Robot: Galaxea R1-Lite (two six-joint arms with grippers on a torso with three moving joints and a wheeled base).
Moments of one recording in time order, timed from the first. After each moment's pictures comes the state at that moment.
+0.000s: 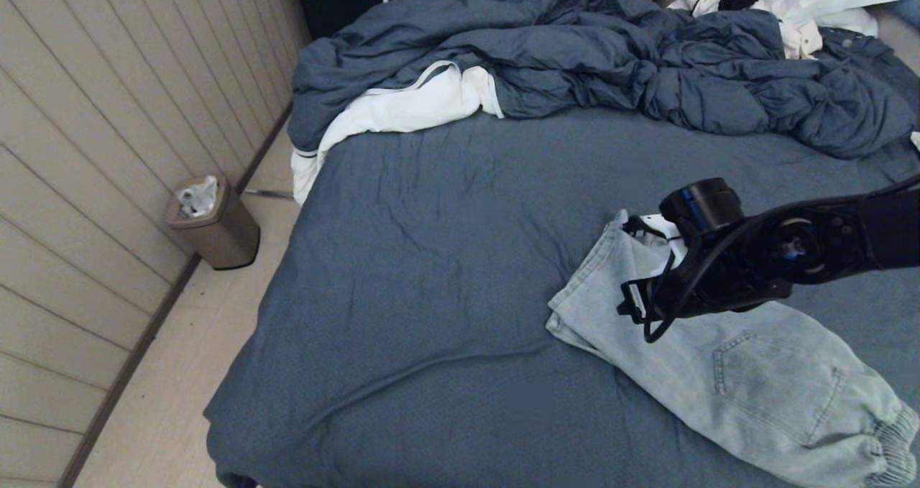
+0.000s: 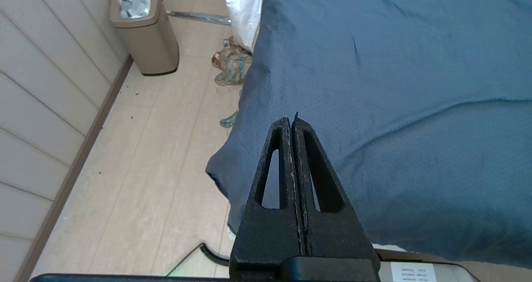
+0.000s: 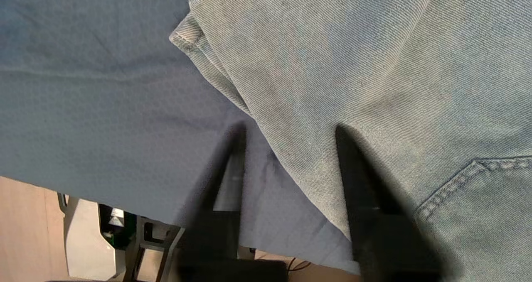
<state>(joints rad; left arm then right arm) 0.00 0.00 0.00 0.00 0.00 -0.01 0.21 1.85 -1.21 0.24 -0.02 0.02</state>
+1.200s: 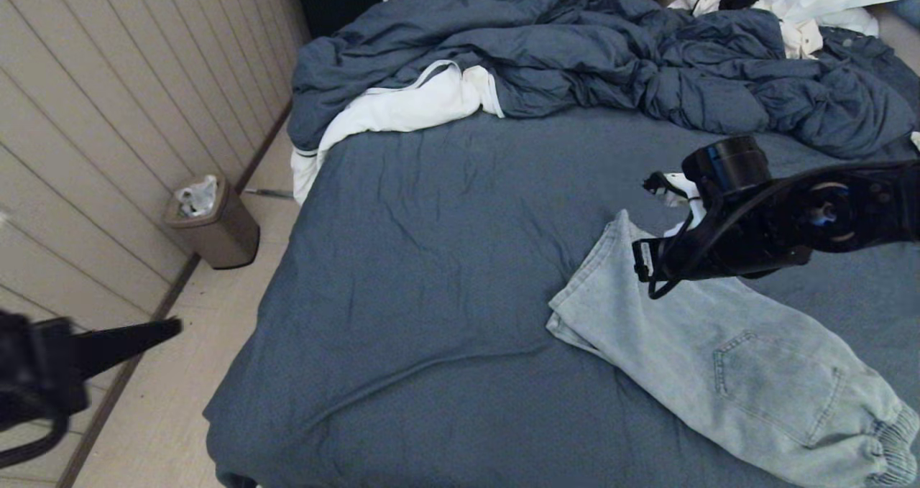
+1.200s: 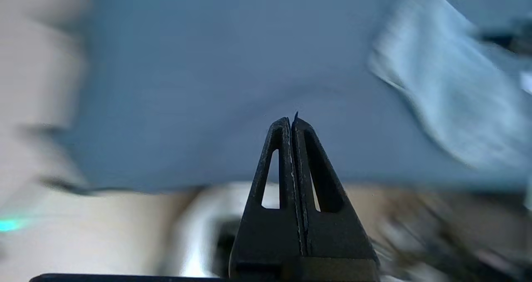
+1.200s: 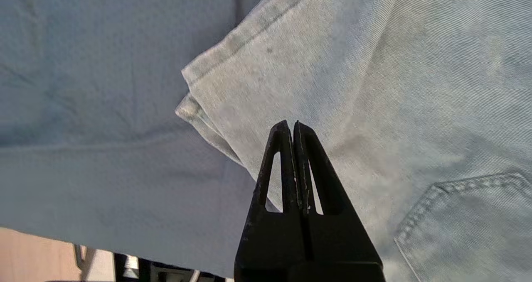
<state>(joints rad) -0.37 1.03 -0.74 0.11 -0.14 -0.39 0.19 1.82 -1.33 0.25 -0.06 0.09</state>
